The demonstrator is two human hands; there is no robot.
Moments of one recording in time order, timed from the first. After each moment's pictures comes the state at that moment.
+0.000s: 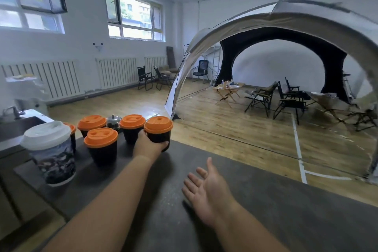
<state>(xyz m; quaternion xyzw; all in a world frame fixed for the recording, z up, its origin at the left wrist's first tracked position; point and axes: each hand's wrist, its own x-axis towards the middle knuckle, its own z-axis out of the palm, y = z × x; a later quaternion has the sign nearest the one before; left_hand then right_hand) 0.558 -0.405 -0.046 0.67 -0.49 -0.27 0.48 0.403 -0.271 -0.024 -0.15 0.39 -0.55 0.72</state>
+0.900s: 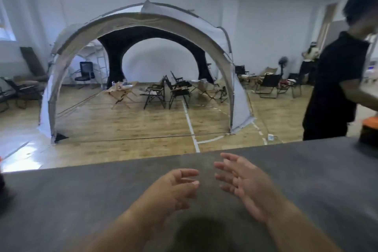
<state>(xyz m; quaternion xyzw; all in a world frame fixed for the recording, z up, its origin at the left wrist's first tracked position) 0.292 -0.187 -0.024 0.31 -0.61 -0.70 0.19 0.137 -0.079 -0.013 -0.24 0.60 -0.65 0.39</state>
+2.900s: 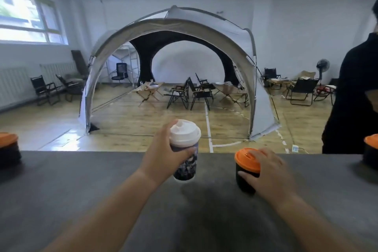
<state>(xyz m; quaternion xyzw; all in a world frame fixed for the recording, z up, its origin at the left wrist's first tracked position) 0.164 -0.140 0.010 0.33 -0.79 -0.28 0.43 -0.066 0.004 -0.031 -0.48 0.85 -0.21 -0.06</state>
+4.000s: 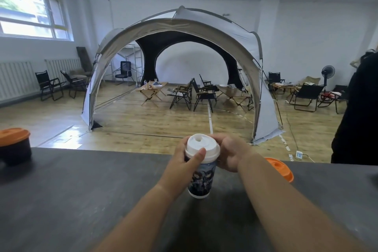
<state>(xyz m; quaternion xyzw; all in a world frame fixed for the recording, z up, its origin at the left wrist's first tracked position) 0.173 -0.145 -0.013 0.28 -0.66 -0.56 0.41 0.013 -0.133 0.020 -0.26 0.61 -0.54 0.52</state>
